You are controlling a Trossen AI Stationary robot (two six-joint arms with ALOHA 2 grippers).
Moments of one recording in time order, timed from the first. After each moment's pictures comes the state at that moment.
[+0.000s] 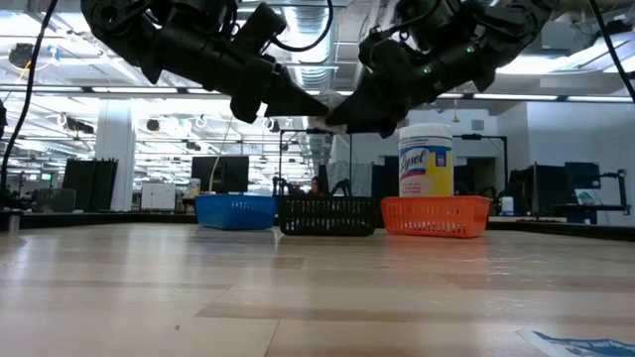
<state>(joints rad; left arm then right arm) -0.04 1.39 0.67 0.61 -0.24 0.47 -0.10 1.57 0.80 0.35 -0.05 0.03</state>
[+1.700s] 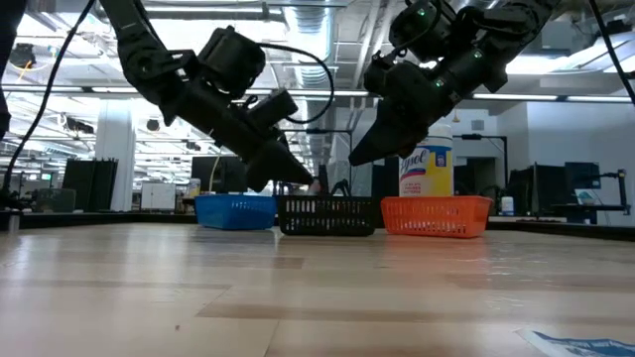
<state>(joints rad) 0.13 1.56 0.67 0.59 -0.30 0.43 -0.09 1.57 0.80 0.11 -0.05 0.09</state>
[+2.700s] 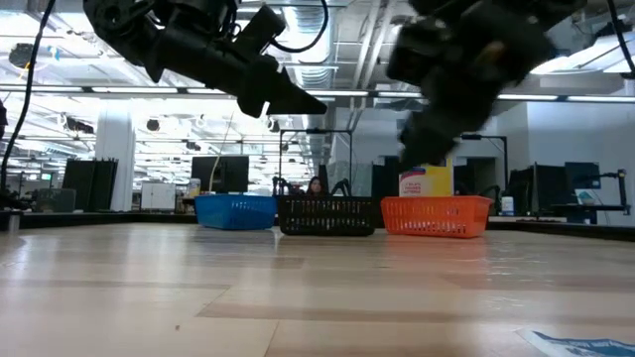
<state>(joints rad) -0.01 1.37 0.67 0.61 -0.25 0.43 0.19 1.57 0.80 -0.02 -0.11 0.27</state>
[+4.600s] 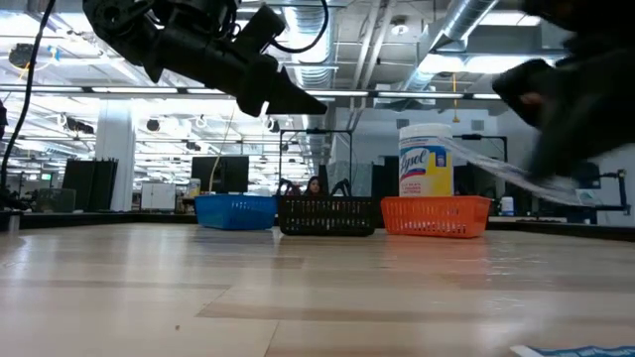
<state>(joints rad) -0.01 1.37 0.67 0.60 -0.25 0.41 0.67 1.58 0.80 -0.22 0.47 0.37</state>
